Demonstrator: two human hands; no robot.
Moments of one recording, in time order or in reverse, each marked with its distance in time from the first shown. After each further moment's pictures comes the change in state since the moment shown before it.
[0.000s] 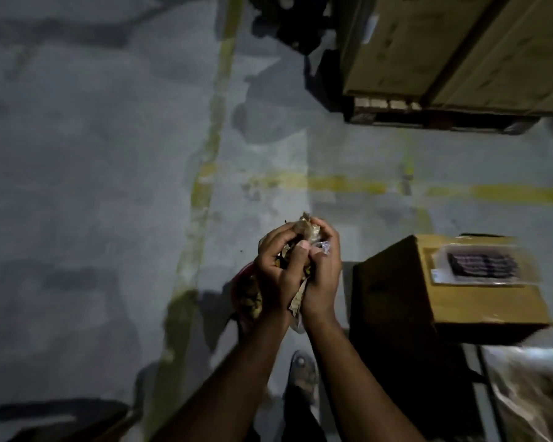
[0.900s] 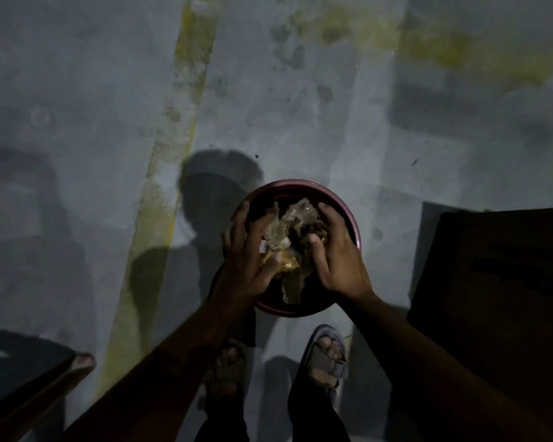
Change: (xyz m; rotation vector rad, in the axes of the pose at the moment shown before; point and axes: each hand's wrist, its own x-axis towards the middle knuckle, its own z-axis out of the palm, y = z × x) left_hand -0.044 -0.513 -0.094 0.703 -0.418 -0.192; right_hand 0.068 0.504 -0.096 -0.812 -0.650 0.021
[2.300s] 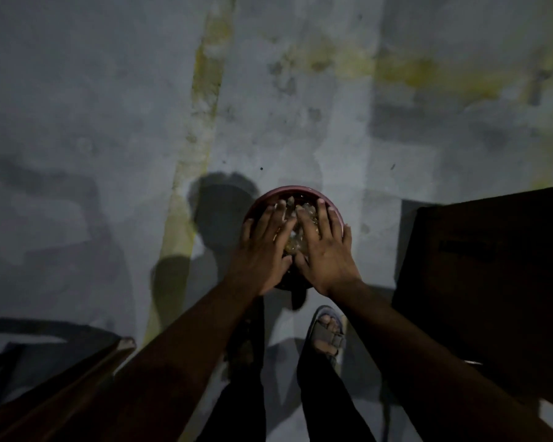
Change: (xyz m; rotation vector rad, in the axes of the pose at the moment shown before) left_hand -0.015 0.093 -0.070 0.652 -0.326 0.139; right_hand -0.030 -0.098 -0.040 -0.567 -0.309 0.121
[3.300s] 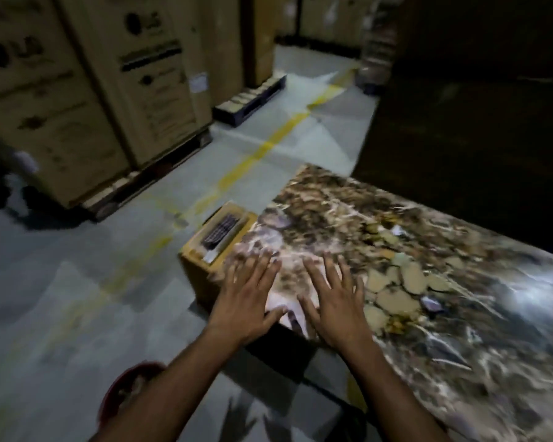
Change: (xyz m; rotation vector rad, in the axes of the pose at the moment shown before) left_hand -0.318 0.457 -0.333 0.369 0.105 1.214; right_hand -0.675 -0.036 -0.227 0.211 0.835 1.059
